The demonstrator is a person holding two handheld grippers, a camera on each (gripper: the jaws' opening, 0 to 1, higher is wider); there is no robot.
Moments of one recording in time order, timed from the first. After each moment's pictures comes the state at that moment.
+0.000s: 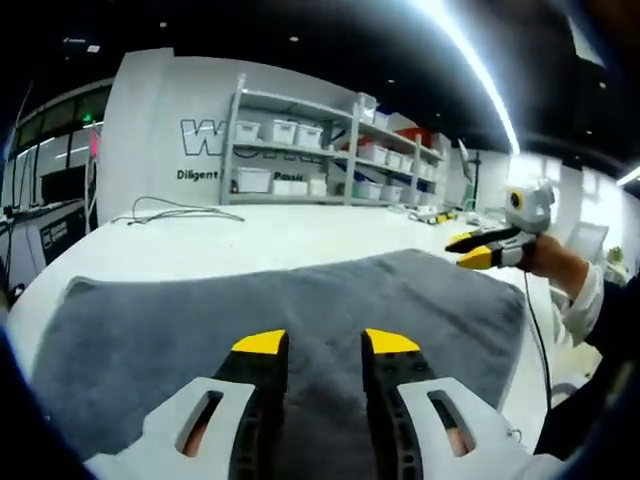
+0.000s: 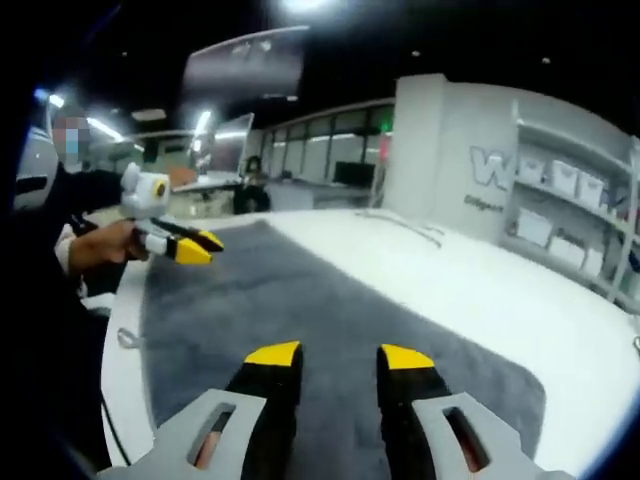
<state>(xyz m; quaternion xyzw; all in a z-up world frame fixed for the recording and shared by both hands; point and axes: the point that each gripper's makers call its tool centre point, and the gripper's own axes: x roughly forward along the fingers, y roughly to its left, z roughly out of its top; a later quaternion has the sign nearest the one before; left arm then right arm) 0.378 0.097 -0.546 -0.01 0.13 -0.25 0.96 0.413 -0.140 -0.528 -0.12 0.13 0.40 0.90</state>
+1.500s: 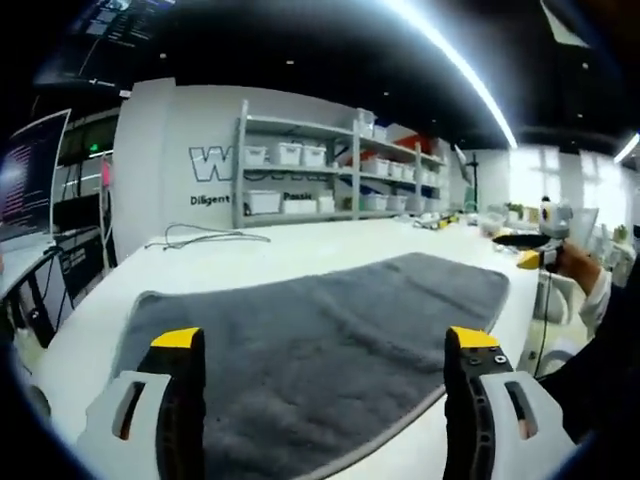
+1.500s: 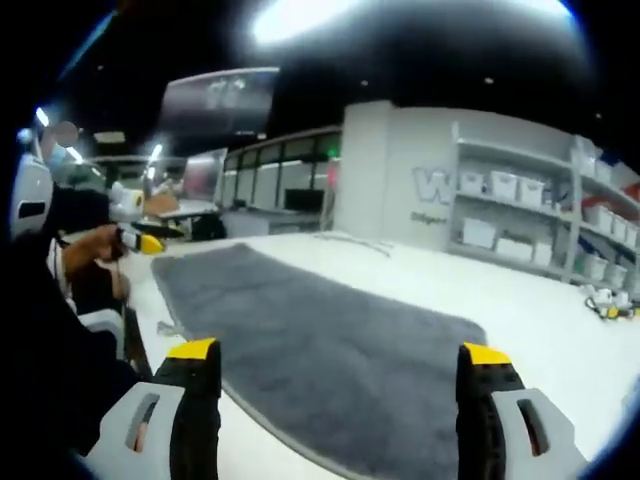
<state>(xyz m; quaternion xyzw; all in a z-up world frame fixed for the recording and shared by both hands) 0.300 0.179 -0.514 0.01 0.10 -0.24 0.97 0.311 -0.216 -0.515 -0.07 0.08 0.30 0.95</state>
